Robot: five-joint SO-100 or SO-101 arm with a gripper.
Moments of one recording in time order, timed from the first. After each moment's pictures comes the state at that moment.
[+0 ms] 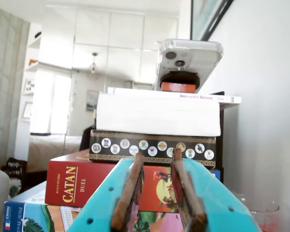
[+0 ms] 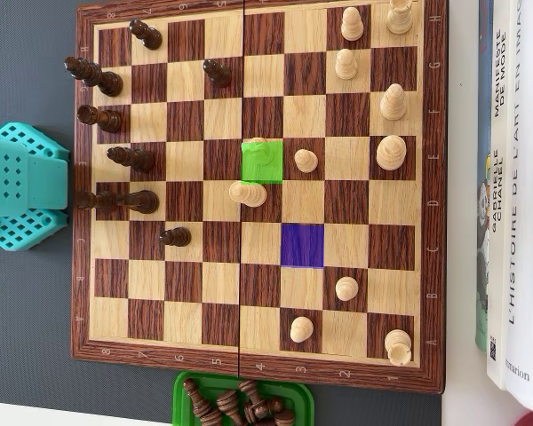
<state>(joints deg) -1.8 191.2 177.0 -30.1 88.8</state>
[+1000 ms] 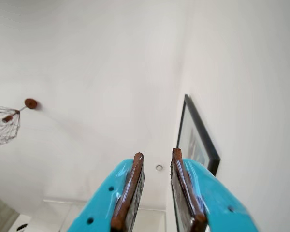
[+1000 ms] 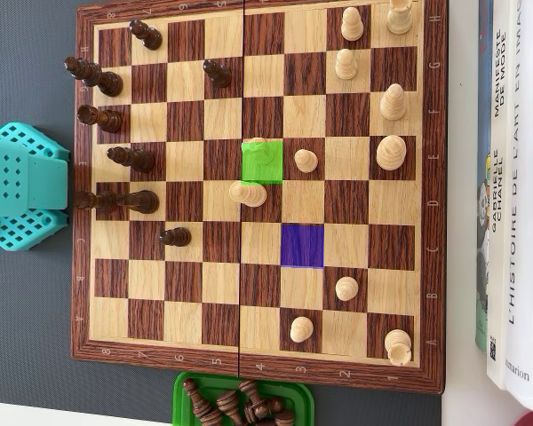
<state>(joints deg) -1.3 192.4 179.8 -86.6 88.9</state>
